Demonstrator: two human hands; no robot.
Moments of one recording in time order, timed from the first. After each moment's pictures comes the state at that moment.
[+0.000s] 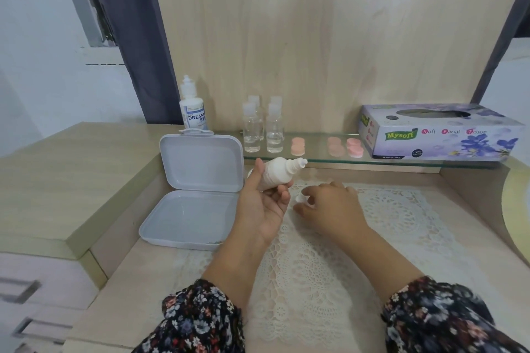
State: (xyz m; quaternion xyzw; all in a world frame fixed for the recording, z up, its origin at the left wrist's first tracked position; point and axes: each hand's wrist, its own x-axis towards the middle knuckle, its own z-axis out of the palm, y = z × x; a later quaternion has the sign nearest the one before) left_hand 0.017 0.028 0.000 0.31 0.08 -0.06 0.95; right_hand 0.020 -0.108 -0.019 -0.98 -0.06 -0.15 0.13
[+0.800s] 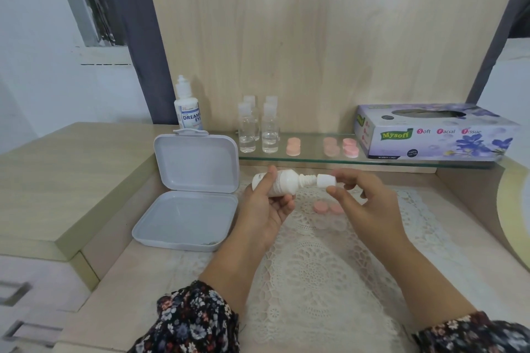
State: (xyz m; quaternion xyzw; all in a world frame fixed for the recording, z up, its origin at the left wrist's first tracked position) left_hand 0.019 0.017 -0.010 0.41 0.09 -0.05 0.90; right_hand -0.017 -0.150 -0.009 -0.82 -0.08 -0.28 0.49
